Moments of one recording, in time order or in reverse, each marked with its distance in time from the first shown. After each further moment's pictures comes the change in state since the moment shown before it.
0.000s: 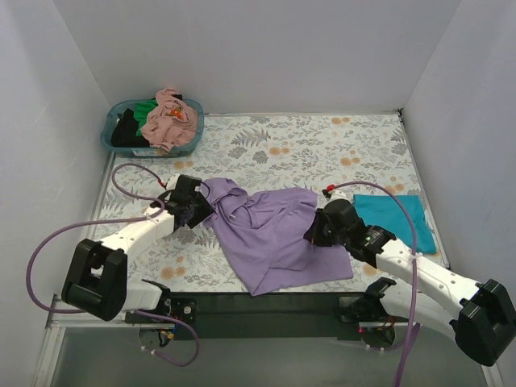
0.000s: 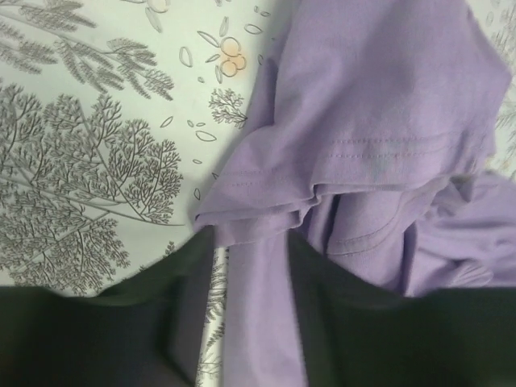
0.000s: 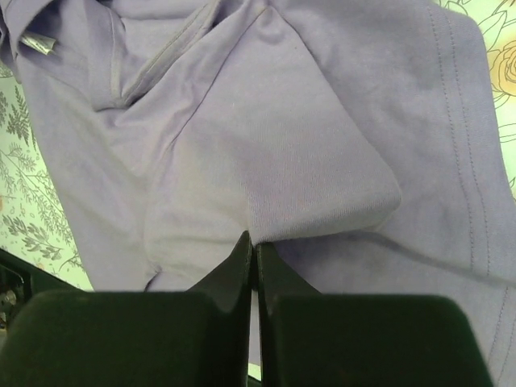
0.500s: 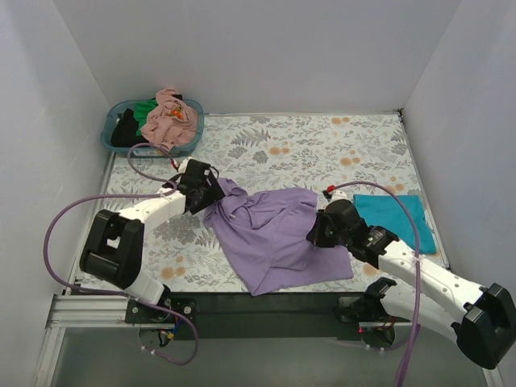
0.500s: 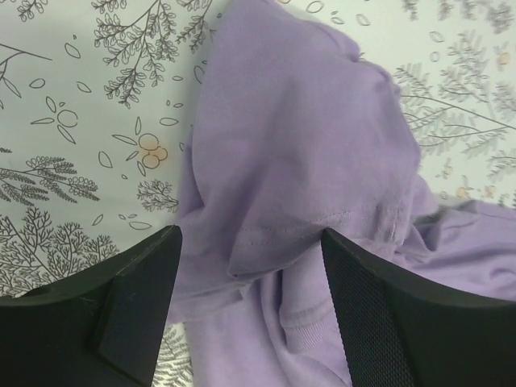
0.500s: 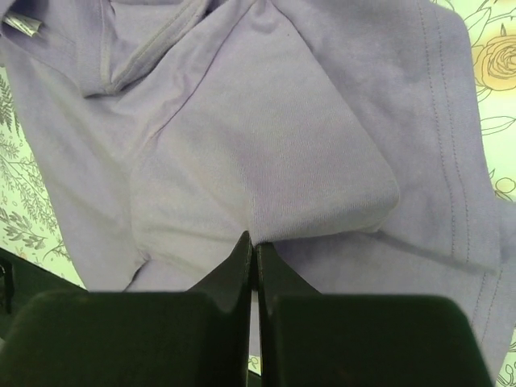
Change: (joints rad) left arm 0.001 0.221 0.184 0.070 0.006 0.148; right arm 0.000 -0.021 0.008 -0.056 -0.003 -0.044
